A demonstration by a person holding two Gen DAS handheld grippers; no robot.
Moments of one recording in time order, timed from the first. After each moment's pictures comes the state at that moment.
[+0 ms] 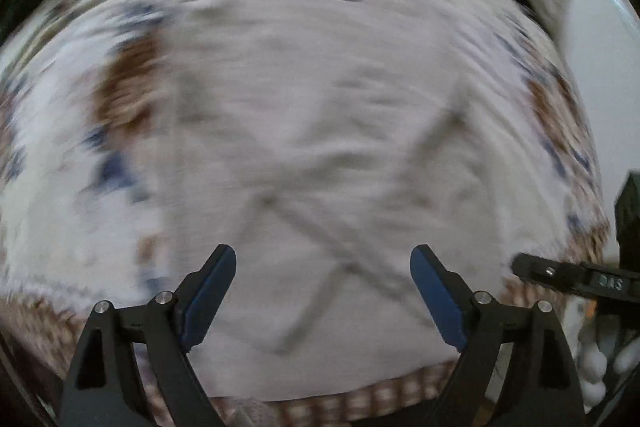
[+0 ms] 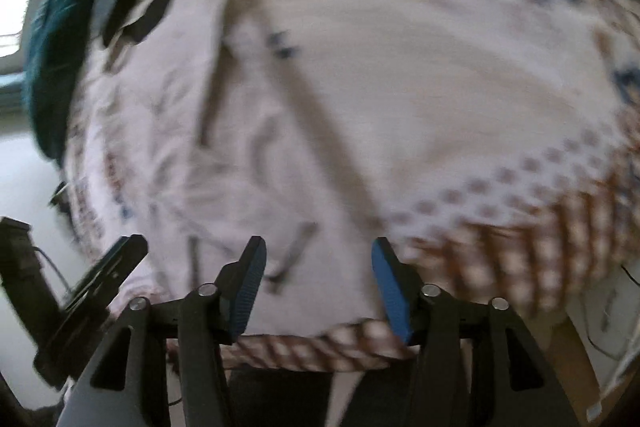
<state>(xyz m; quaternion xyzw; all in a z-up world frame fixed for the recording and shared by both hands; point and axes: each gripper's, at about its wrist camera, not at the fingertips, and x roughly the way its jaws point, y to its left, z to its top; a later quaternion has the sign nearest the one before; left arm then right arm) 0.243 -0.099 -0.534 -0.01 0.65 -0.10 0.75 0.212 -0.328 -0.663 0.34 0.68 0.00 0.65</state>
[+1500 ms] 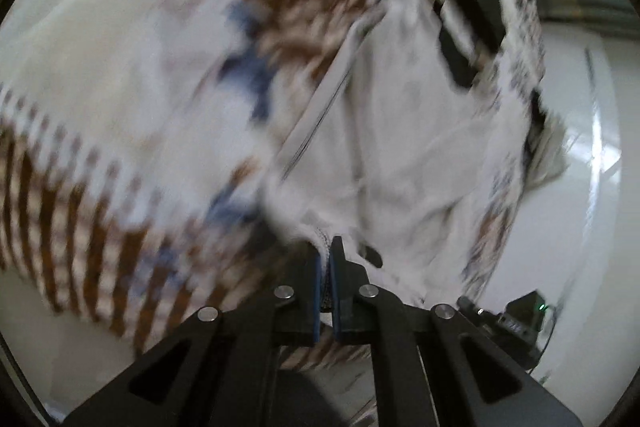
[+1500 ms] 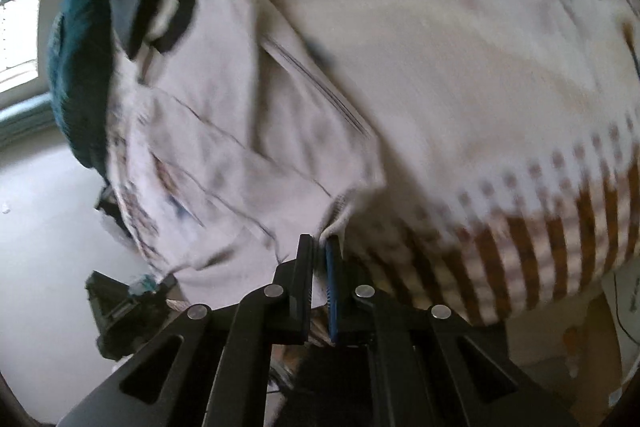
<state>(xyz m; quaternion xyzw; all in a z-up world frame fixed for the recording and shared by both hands) 0.255 0.040 -0.540 -0.36 0.68 -0.05 0.64 0.178 -0.423 -0.594 0.43 0.67 0.03 0.60</state>
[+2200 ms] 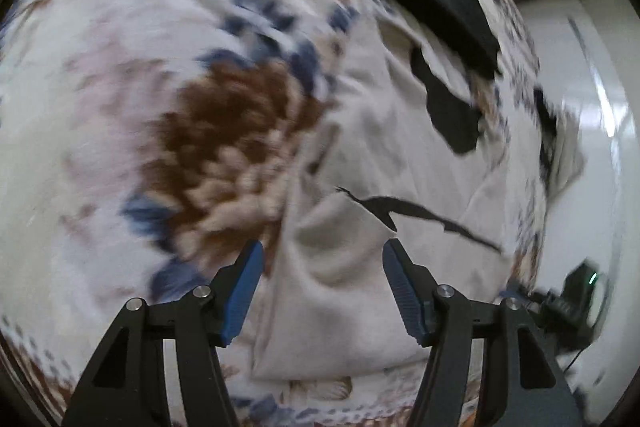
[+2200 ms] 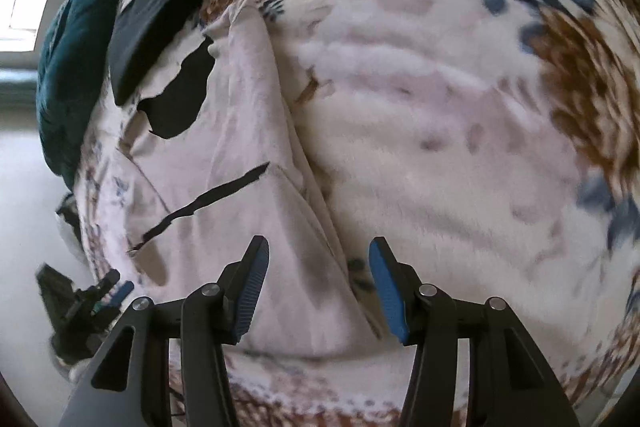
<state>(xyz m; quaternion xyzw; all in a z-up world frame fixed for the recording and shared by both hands) 0.357 0.018 -0.579 -0.24 0.65 -0.08 0.72 0.312 -0.439 -0.612 0.31 0.65 0.01 0.69</state>
